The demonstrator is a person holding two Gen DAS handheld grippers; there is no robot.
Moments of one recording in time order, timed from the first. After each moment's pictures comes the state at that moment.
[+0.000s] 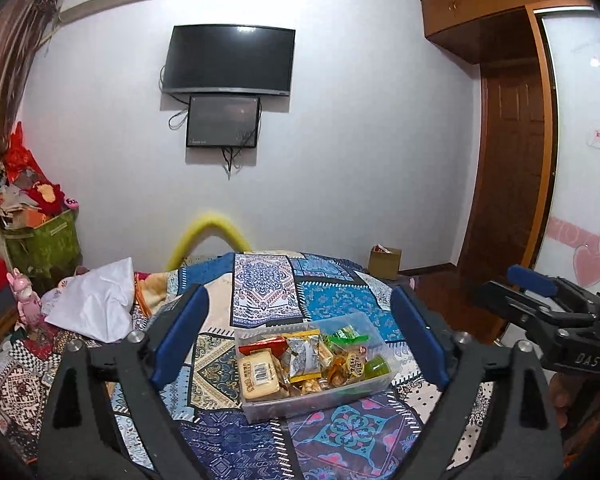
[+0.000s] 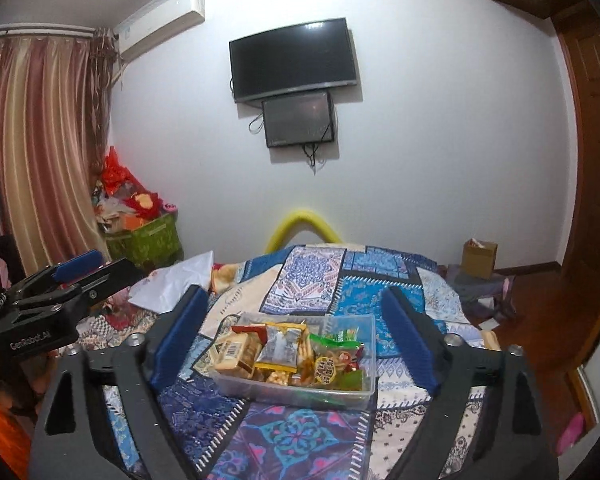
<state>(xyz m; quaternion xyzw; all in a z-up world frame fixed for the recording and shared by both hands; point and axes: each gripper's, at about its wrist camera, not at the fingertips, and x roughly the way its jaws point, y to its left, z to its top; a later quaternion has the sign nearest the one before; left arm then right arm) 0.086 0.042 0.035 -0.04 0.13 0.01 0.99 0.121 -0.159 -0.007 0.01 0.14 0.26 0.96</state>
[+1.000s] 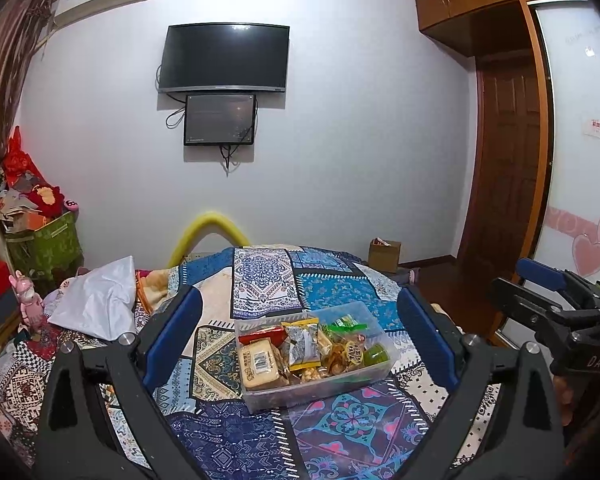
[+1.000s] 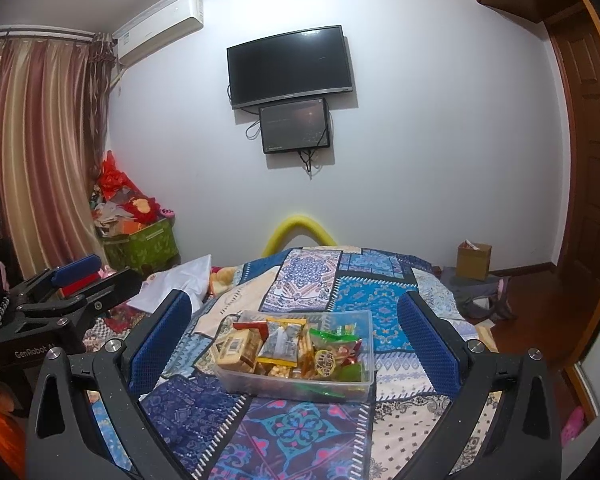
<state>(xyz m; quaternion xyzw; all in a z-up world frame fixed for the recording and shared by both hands) 0.075 0.035 0.028 -0.03 0.14 0.01 0.99 0.104 -0.164 -0.014 0.01 0.13 0.26 0.96</state>
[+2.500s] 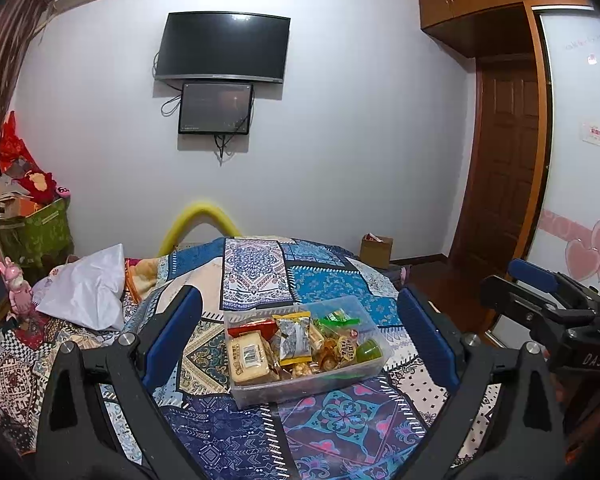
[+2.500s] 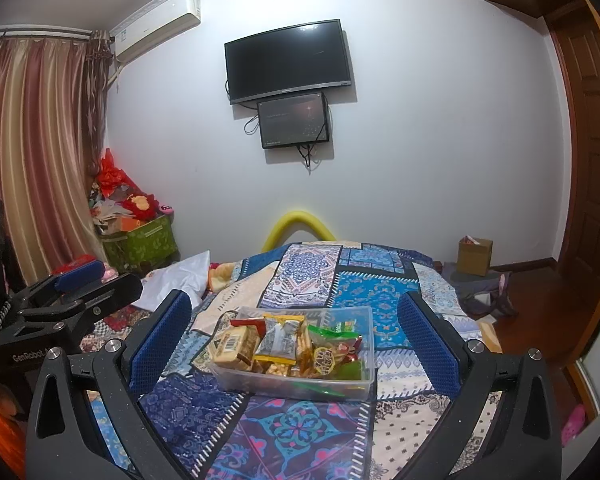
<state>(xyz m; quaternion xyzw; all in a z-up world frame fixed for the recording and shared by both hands) 0.082 0.043 0.016 -0.05 0.15 -0.01 0.99 0.108 -0.161 -0.017 0.01 0.14 0.26 0.95</state>
